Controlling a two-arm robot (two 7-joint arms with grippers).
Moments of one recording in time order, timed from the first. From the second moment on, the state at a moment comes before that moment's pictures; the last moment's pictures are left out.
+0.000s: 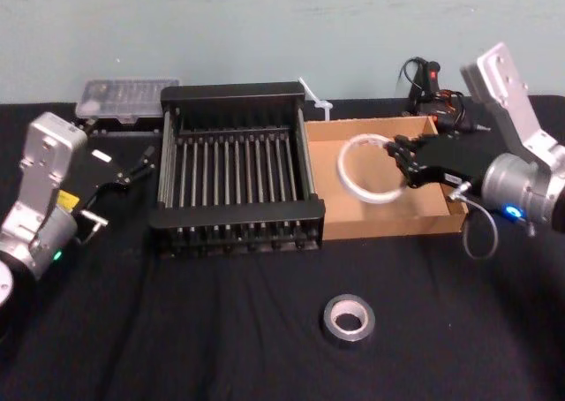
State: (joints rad) left arm -0.20 0.60 0.45 -1.41 -0.25 -0.12 0.03; right arm 0.31 0.51 -0.37 -1.54 0.32 0.37 0.42
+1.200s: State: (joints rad) left arm -0.20 0.60 0.45 -1.41 -0.25 -0.12 0.03; right arm 0.57 0.32 -0.55 -1.27 0.26 0.31 0.51
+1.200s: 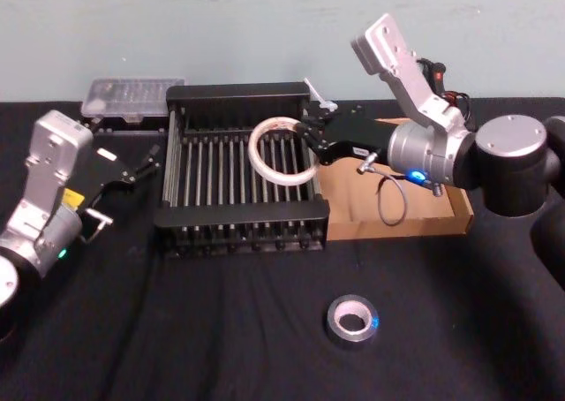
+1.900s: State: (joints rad) left arm -0.20 0.60 0.45 -1.41 -0.25 -0.12 0.03; right arm 0.58 0.31 -0.56 -1.26 0.26 0.31 0.51
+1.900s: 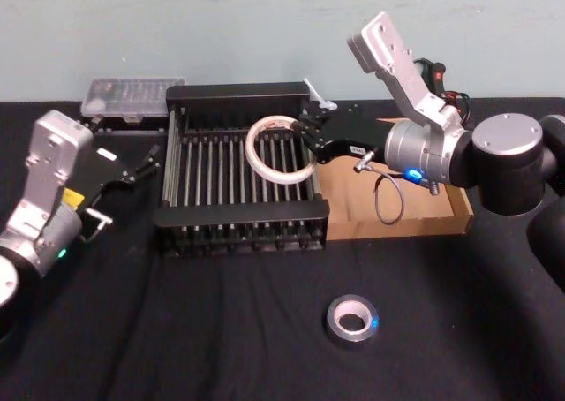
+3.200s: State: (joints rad) left arm -0.20 0.60 0.45 -1.41 -0.25 -0.12 0.03; right arm 0.57 0.32 -0.56 -1.26 0.26 0.31 0.51
